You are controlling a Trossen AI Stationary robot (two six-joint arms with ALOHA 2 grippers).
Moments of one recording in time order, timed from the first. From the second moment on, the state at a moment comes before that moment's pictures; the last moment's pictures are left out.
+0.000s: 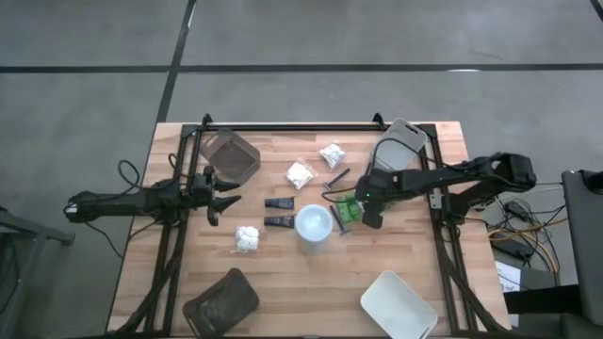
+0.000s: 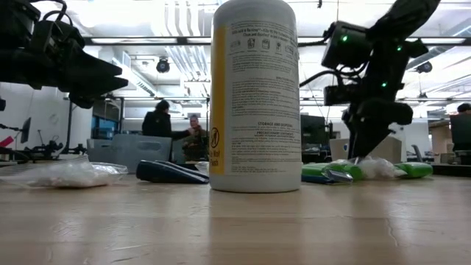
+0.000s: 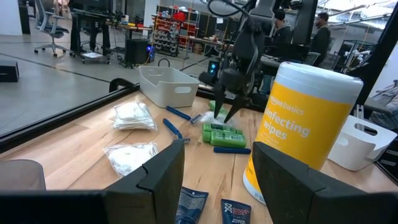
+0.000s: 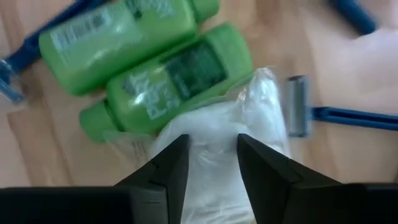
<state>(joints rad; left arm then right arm) 0.03 0.13 0.01 0.04 -0.18 -0.21 -0.10 1.41 0.67 -0.51 0.12 0.15</state>
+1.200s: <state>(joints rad) 0.03 0.13 0.01 0.04 -0.18 -0.21 -0.11 1.12 0.68 -0.52 0.04 0.28</state>
